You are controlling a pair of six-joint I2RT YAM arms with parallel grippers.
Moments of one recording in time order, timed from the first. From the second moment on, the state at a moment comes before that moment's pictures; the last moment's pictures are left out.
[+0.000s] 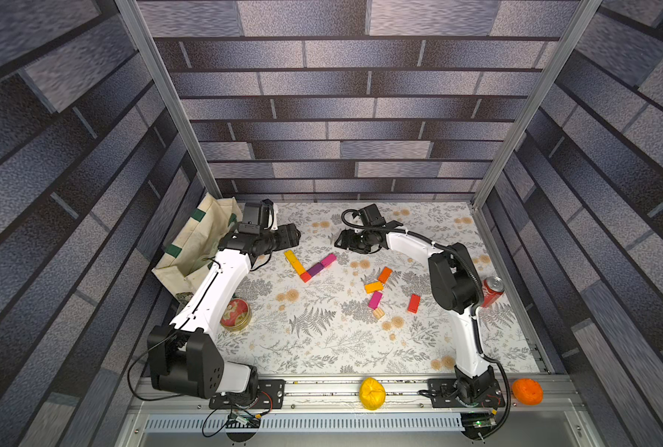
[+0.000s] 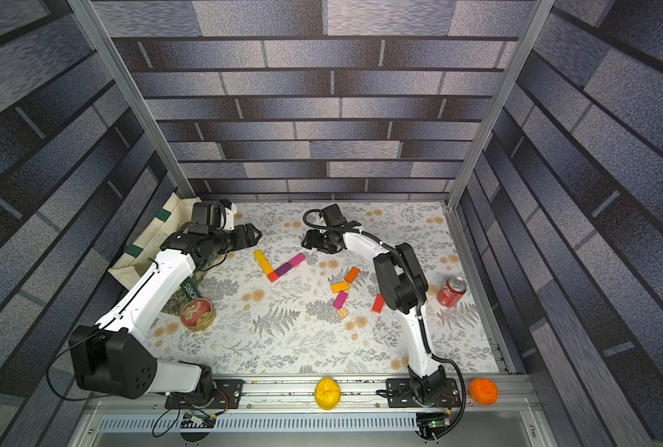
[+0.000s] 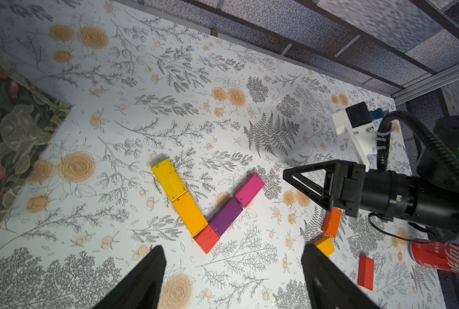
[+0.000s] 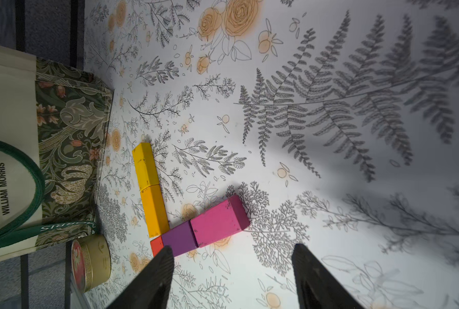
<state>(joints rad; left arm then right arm) -0.15 1.37 1.22 -0.62 0.24 -0.37 0.53 2.25 1.77 -0.44 -0.43 0.55</state>
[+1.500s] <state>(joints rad) -0.12 1.29 1.09 -0.62 0.25 -0.44 0.60 2.43 1.98 -0.53 -0.50 0.55</state>
